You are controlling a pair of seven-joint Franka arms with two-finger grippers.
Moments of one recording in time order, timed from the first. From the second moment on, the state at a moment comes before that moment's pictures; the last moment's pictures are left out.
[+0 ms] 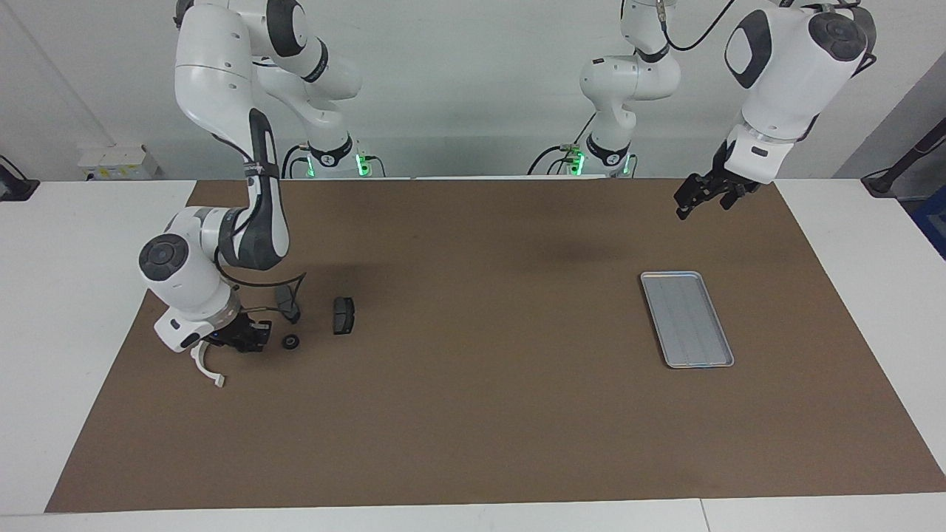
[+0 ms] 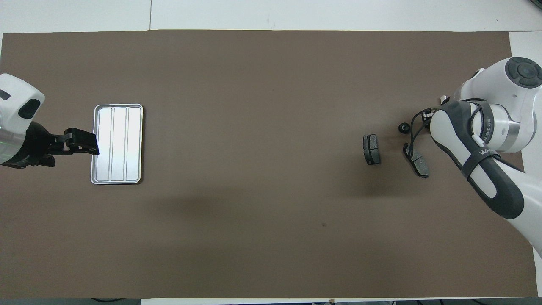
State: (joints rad) left arm -0.07 -0.11 -0.02 -1.85 -0.03 1.70 -0.28; right arm -0.06 0.46 -0.06 -1.80 -0.02 2.20 -0.14
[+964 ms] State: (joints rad) left arm -0.09 -0.11 -0.02 -1.88 -0.03 1.73 -0.31; right arm -0.06 0.44 -0.05 -1.76 -0.02 2.19 -0.16
